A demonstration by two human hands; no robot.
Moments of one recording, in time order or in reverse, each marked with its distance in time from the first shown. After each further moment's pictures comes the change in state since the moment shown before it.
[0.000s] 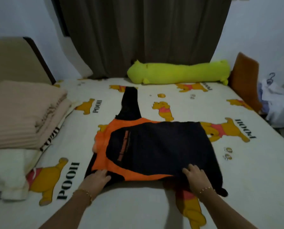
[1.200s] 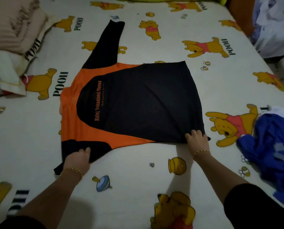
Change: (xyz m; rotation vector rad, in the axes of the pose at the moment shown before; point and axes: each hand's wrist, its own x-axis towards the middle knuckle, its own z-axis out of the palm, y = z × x) left_hand -0.285 0.194 0.091 0.085 -0.417 -0.386; right_hand -0.277 0.011 0.162 -0.152 -0.116 0.157
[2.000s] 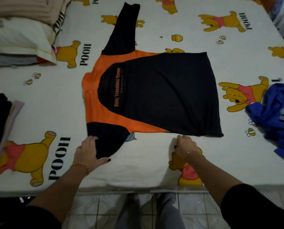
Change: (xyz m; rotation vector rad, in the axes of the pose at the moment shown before) left_hand -0.163 -0.053 0.079 -0.521 0.048 -0.019; right_hand -0.174 -0.112 0.019 0.359 -0.271 -0.037
